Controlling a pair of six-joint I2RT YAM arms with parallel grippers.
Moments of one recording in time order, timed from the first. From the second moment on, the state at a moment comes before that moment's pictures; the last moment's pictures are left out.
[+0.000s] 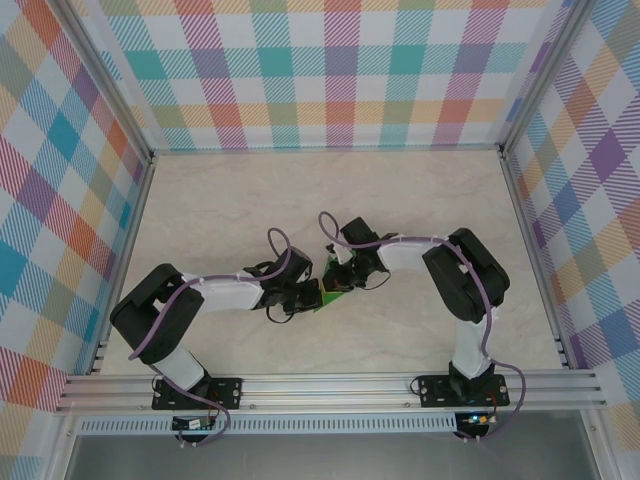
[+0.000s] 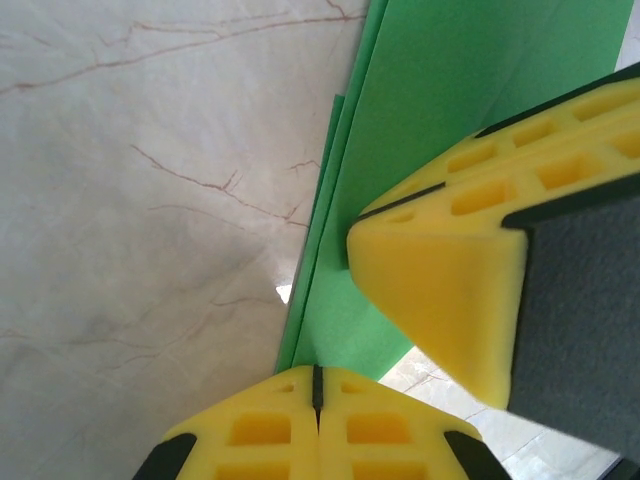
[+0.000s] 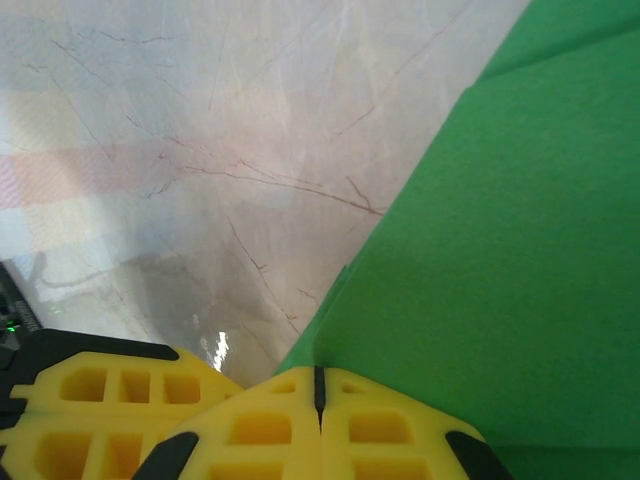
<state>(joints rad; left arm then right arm) -0.76 1.62 0.72 -0.12 0.28 -0.92 0.63 1.92 1.04 -0.30 -0.63 0.47</state>
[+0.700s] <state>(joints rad) -0.75 1.62 0.71 -0.11 0.28 -0.90 0.30 2.00 1.15 -0.26 -0.62 0.59</state>
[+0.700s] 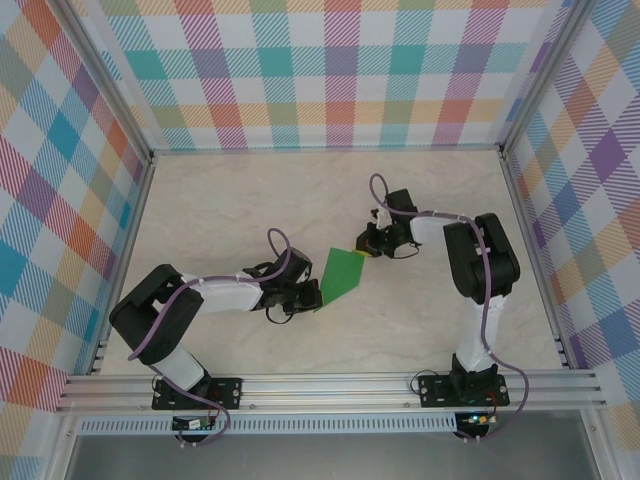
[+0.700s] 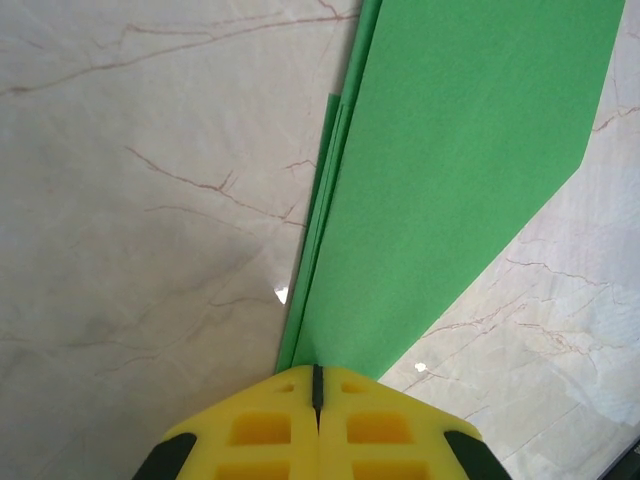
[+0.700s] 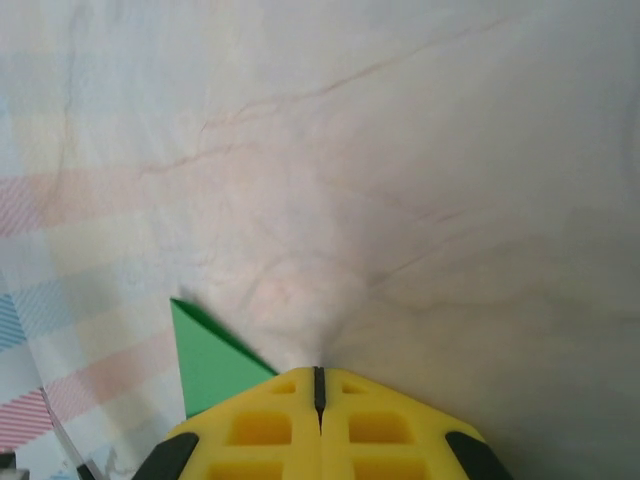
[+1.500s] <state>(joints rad) -0.74 1.62 0.74 -0.19 0.28 -0.79 0.57 1.84 1.00 -0.19 -0.57 0.68</state>
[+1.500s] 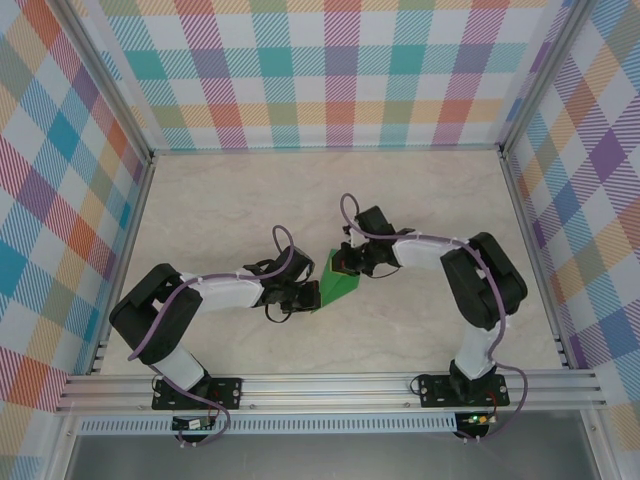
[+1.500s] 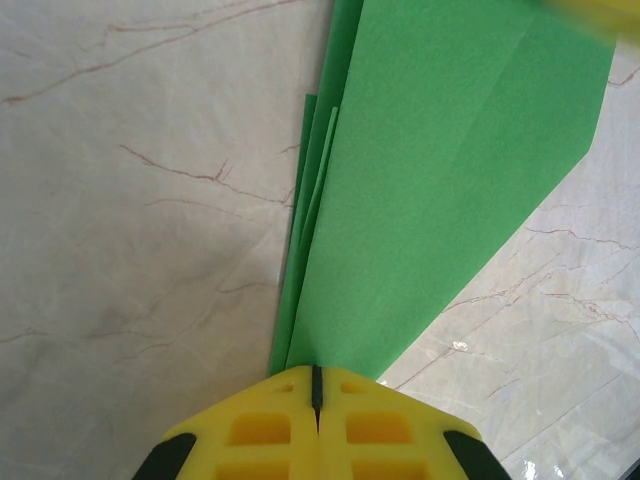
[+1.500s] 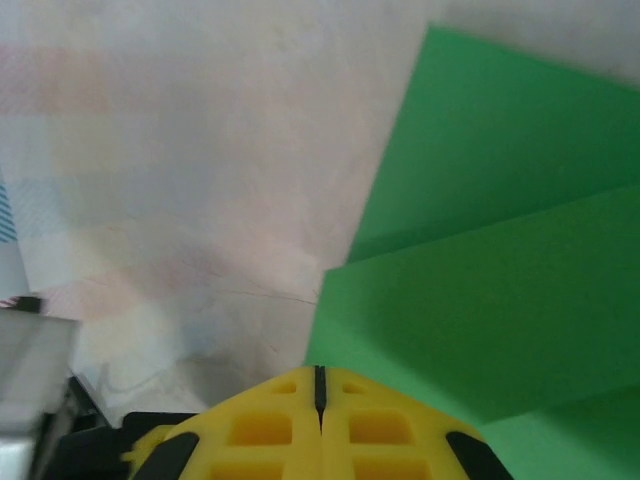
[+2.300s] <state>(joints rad) -0.70 1.70 0.83 -0.04 0.38 -0.78 0.58 1.93 1.06 -0.28 -0.58 0.65</state>
